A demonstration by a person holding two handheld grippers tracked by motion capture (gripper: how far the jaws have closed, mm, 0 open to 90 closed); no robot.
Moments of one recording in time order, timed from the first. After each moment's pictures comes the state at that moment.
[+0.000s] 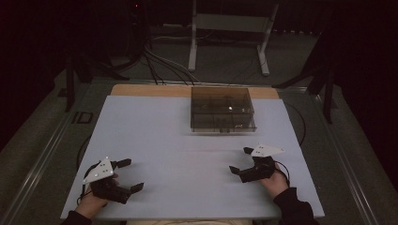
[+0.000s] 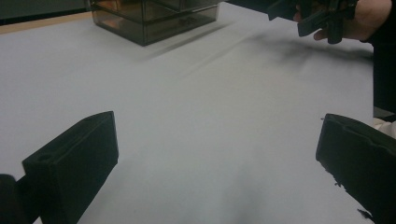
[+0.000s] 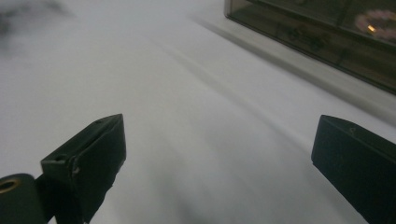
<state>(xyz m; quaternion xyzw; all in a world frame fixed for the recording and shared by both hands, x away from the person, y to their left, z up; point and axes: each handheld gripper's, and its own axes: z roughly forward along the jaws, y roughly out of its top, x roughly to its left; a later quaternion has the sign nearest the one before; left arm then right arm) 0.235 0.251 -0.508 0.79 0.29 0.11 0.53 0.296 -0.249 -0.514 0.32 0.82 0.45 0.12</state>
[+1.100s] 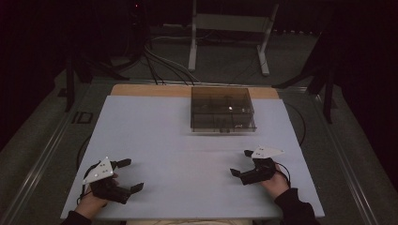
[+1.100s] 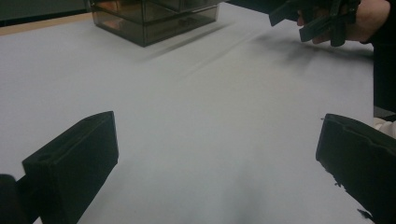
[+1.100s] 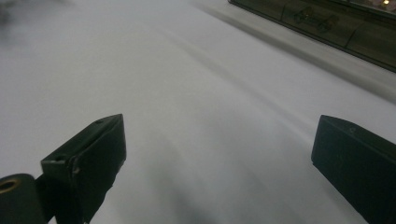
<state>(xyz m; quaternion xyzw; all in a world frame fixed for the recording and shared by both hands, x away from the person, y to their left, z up) 0.234 0.251 -0.508 0.79 0.28 0.12 0.53 0.293 -0.250 -0.518 0.33 0.83 0.44 0.11</state>
